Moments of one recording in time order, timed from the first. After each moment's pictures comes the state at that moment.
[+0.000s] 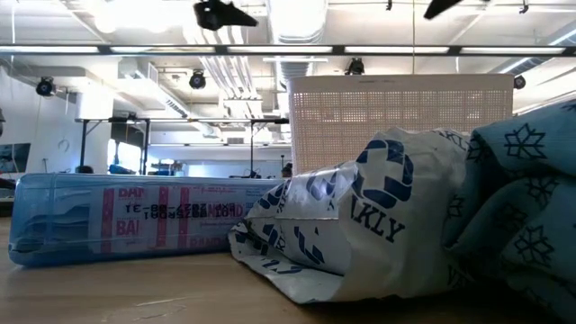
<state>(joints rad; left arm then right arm) 0.38 1.28 1.48 -0.64 0.23 -0.19 0.34 1.26 1.42 -1.20 0.51 0.87</state>
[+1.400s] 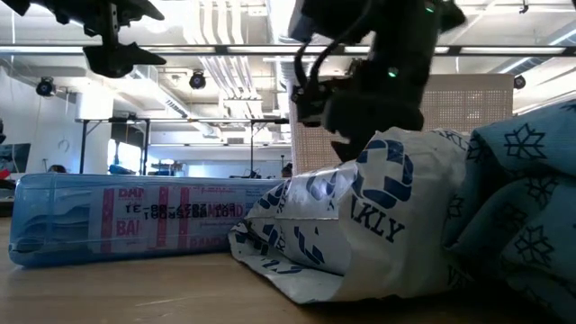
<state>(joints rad) 0.18 0.54 0.67 -0.45 0.08 -0.66 0.30 2.03 1.35 -0.65 0.18 0.64</state>
